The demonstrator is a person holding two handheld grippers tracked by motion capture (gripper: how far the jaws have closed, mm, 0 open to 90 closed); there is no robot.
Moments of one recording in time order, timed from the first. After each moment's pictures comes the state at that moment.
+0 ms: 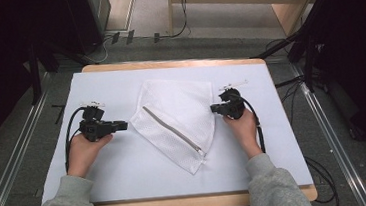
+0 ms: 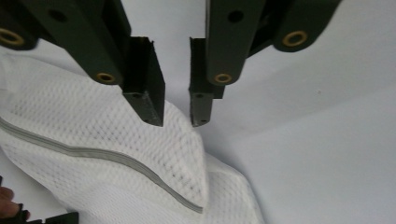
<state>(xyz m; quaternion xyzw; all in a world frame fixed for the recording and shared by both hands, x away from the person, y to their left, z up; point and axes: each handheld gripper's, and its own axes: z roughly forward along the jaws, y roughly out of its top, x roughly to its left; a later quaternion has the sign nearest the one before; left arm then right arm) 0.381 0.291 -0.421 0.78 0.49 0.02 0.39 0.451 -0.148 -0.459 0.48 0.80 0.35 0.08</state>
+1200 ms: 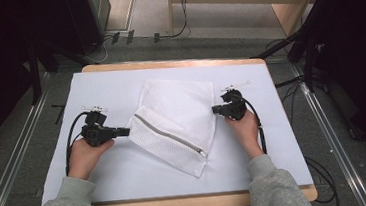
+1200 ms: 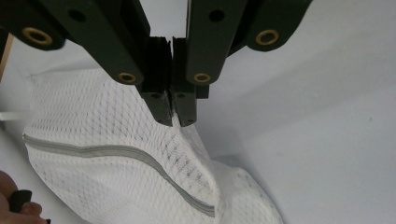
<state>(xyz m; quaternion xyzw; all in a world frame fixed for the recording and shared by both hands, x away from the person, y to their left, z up) 0.361 0.286 -0.423 0.79 0.48 -0.03 0.39 0.450 -0.154 -0.464 0.49 0.79 0.35 0.07</state>
